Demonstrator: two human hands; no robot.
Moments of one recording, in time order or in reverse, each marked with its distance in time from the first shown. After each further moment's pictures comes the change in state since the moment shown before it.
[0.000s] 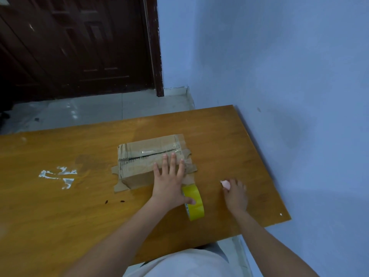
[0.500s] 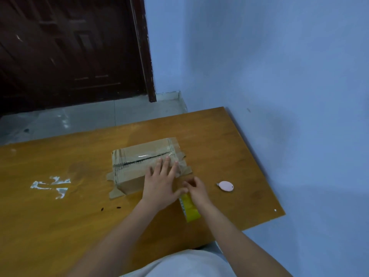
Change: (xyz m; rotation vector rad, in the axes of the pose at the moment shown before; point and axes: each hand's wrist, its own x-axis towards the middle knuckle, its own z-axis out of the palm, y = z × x) left_hand 0.000 -0.018 0.002 -0.030 0.154 0.063; right_hand -0.039 -0.101 0.004 0.961 -0.349 -0.002
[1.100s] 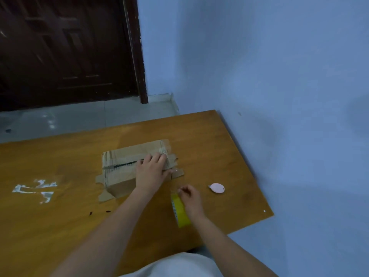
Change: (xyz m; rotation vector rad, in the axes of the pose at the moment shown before) left_hand 0.038 -0.011 -0.007 -0.038 0.317 -0.045; right_hand -0.012 0.024 -0.002 0.005 0.066 -0.118
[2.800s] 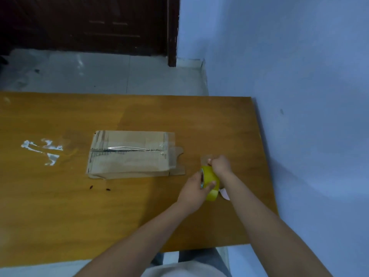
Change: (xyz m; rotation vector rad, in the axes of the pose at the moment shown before) left_hand -0.002 0.104 0.039 -1.042 -0.611 -0.519; right_hand 0.150 -0.049 -0.052 -0.695 -0.088 0.341
